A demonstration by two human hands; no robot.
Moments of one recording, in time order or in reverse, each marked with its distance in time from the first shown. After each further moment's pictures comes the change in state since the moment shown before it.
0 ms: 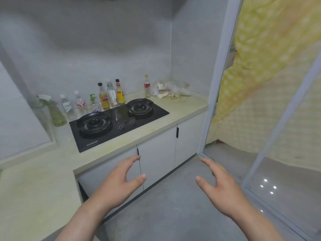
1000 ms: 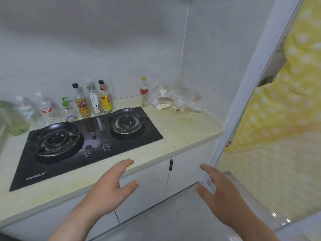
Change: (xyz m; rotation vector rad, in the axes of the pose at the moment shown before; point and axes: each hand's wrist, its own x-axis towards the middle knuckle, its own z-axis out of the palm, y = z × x) left_hand 0.364 0.028 0.093 0.067 0.139 -0.174; right_hand 0.409 0.116 -0.074 -0.073 -0.245 -0.025
